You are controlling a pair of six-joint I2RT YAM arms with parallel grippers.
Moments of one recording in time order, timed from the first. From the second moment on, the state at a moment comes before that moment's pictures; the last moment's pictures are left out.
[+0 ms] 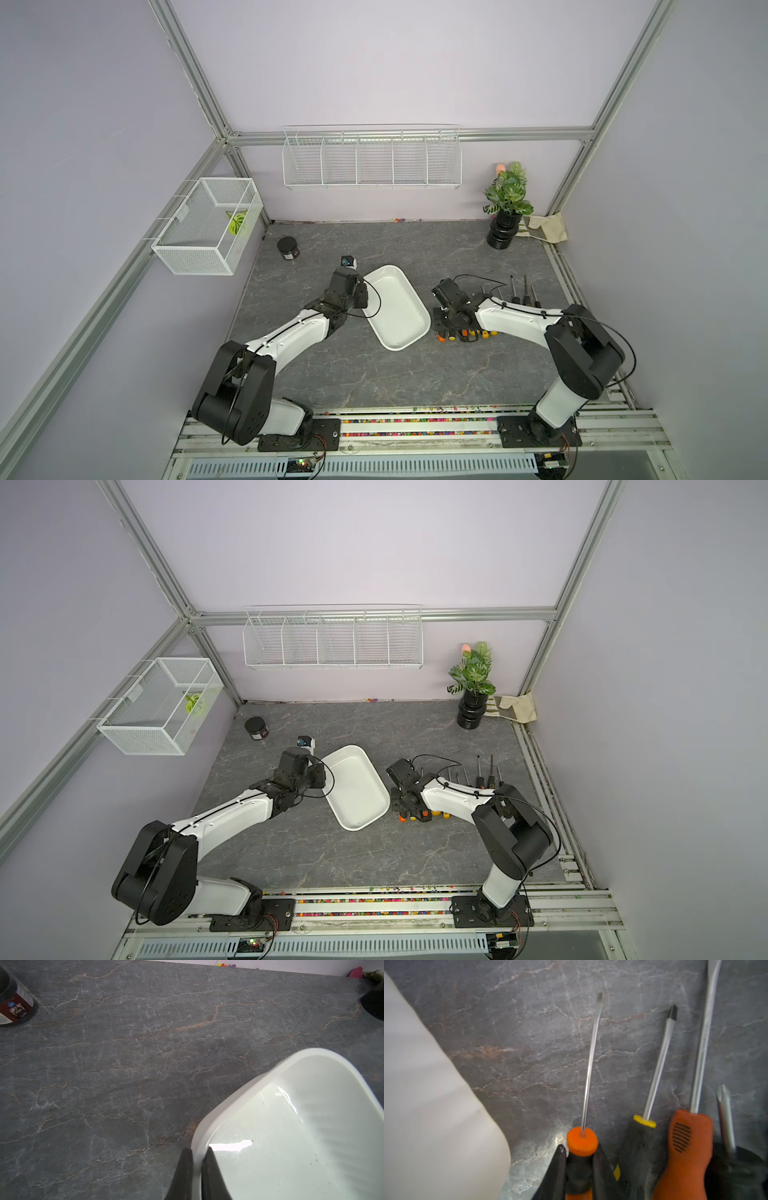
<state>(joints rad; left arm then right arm) -0.47 1.41 0.75 -0.03 -0.15 -0.29 0.69 1.70 0.96 -0.43 0.08 0.59</state>
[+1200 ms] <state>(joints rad) -0.47 1.42 0.75 -0.01 -0.13 -0.28 0.68 1.65 0.95 -0.43 0.06 0.61</state>
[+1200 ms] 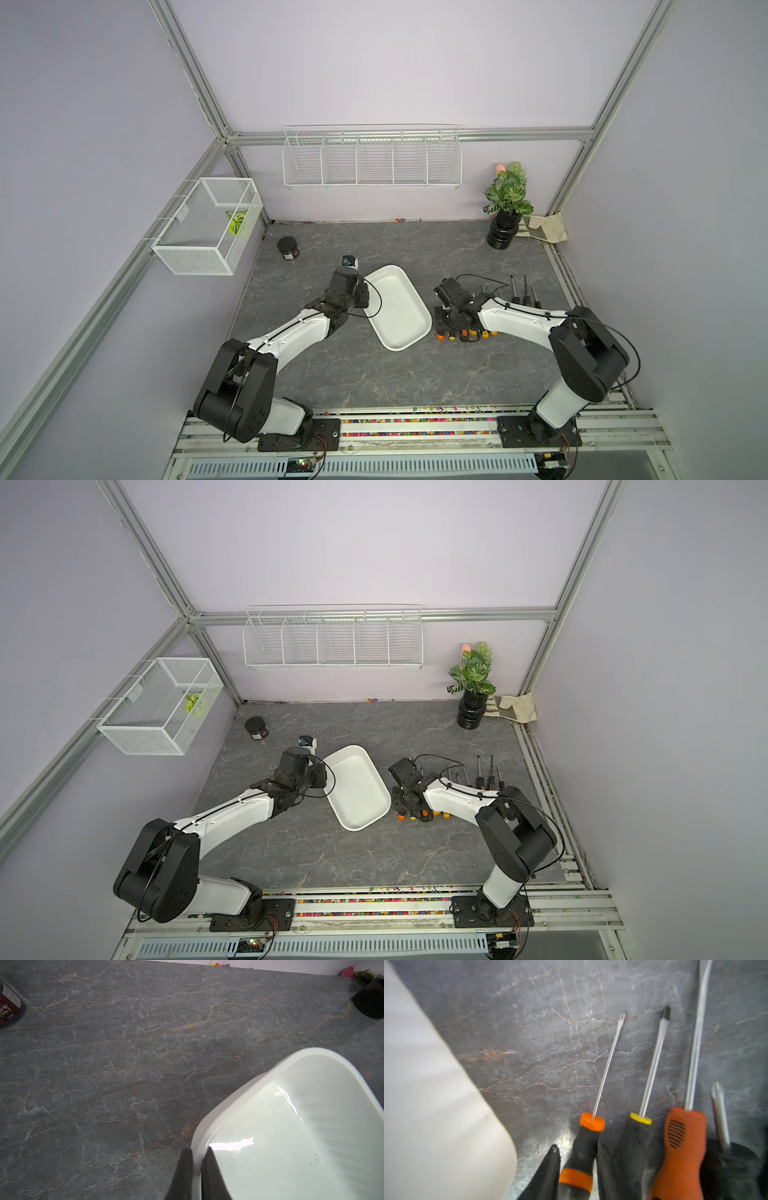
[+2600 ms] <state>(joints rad) -0.70 1.44 0.83 -0.04 -0.41 -0.04 0.71 1.33 0.79 -0.40 0.10 0.45</state>
